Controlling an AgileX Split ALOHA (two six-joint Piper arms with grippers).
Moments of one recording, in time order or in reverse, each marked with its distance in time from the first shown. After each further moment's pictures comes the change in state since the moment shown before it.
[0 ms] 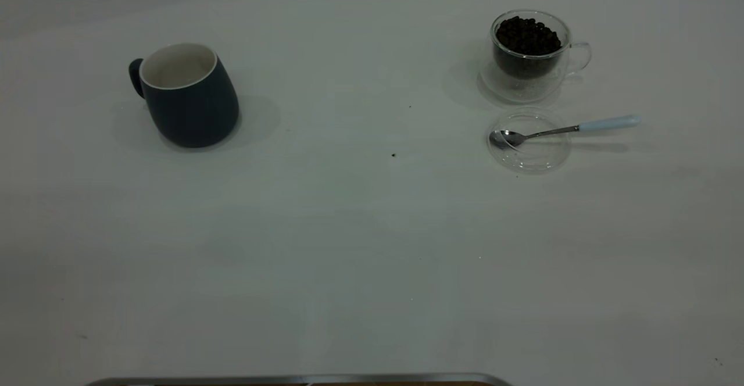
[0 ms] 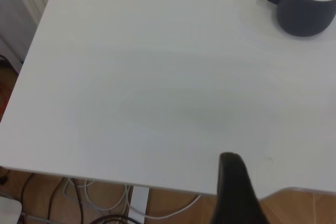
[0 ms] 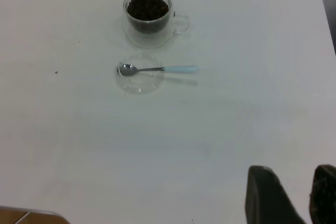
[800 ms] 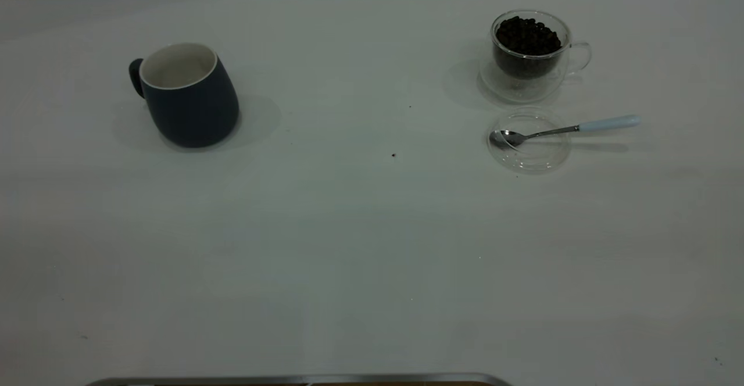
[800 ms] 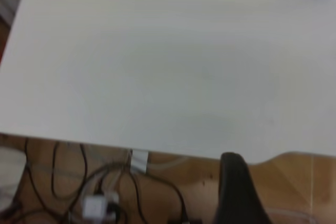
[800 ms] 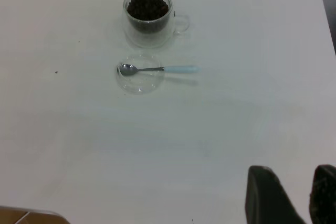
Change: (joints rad) left arm 0.000 0.229 -0.009 0.000 -0.034 -0.011; right arm 0.000 0.000 0.000 0.000 0.000 0.000
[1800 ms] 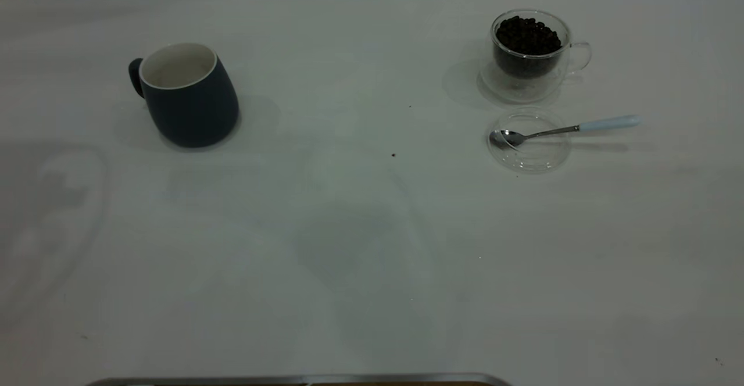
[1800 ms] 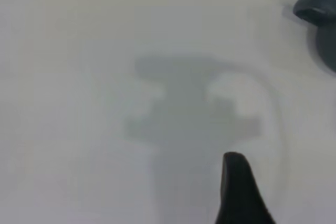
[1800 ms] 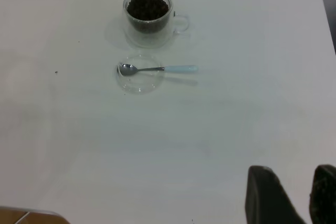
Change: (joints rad) left arm 0.002 1.383 -0.589 0.000 -0.514 0.124; right arm 0.000 0.000 0.000 0.000 0.000 0.000
